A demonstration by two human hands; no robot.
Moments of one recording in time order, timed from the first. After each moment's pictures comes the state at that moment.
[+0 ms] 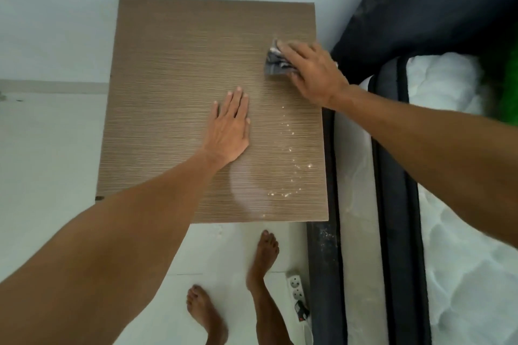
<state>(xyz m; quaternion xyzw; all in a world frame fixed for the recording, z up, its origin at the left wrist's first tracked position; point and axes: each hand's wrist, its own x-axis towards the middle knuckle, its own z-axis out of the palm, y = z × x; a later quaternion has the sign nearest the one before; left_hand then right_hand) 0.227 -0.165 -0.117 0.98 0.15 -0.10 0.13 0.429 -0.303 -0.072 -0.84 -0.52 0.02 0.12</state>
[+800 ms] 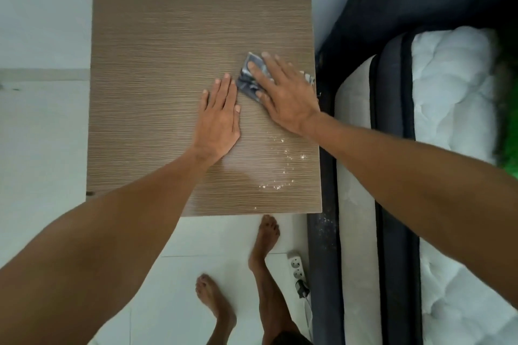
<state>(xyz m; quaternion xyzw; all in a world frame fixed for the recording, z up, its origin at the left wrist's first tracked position) 0.225 -0.173 -0.126 0.97 0.17 -0.04 0.15 0.365 -0.309 -0.111 -0.86 -0.50 0.09 0.04</state>
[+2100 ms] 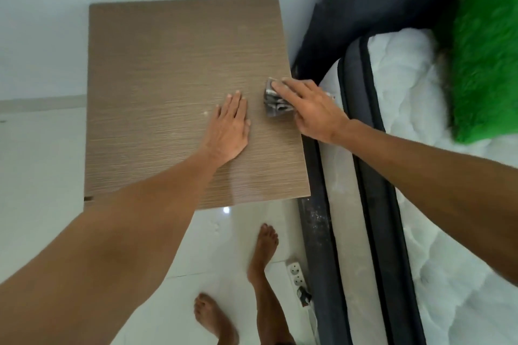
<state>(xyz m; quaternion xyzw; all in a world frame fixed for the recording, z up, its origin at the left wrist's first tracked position) 0.229 -0.209 -0.104 0.98 0.10 -0.11 0.15 0.351 -0.398 -0.058 -0.85 -0.50 0.09 0.10</state>
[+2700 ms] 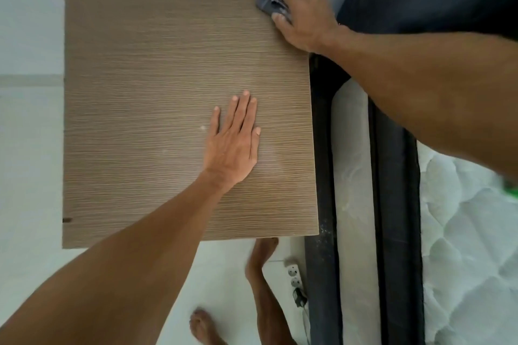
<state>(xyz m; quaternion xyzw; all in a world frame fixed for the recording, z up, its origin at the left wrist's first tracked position) 0.241 -0.213 -0.132 0.98 0.15 -0.07 0.10 0.531 -0.261 -0.110 -0.90 -0.43 0.09 0.09</state>
